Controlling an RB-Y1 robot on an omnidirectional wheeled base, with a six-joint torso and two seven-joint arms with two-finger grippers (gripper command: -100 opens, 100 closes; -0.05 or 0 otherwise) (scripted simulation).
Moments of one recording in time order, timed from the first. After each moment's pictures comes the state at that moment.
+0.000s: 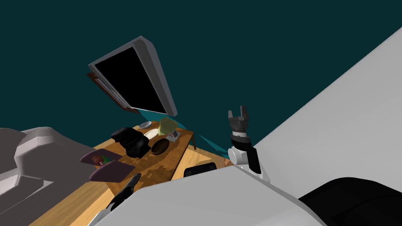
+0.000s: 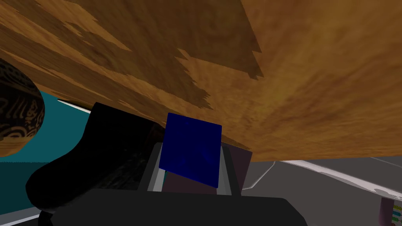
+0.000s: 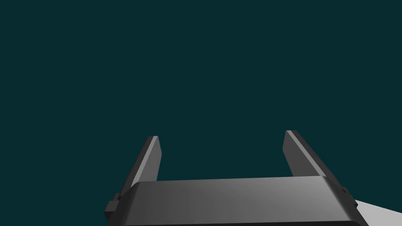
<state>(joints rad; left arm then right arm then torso) 0.10 0.38 0.49 -0.65 -0.48 -0.15 -0.28 0.47 0.00 0.02 -2.37 -0.12 -0.47 0.01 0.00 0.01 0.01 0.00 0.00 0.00</state>
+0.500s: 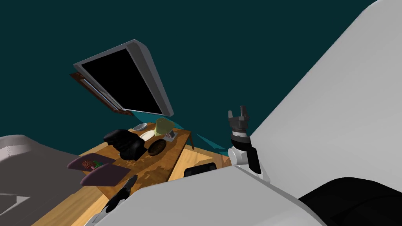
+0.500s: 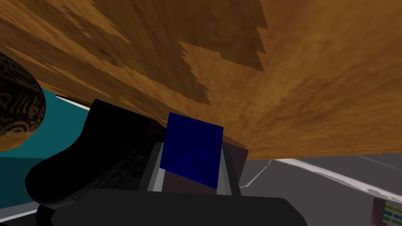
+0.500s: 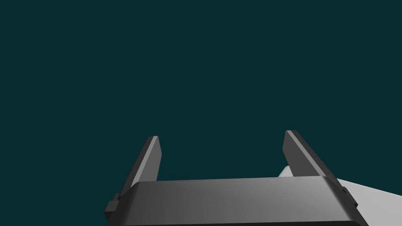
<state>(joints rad) 0.02 0.42 0.58 -0.49 -0.41 -0.19 -0.37 0.47 0.00 0.02 -2.37 -0.12 -0.47 0.01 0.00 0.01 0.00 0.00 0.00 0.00</state>
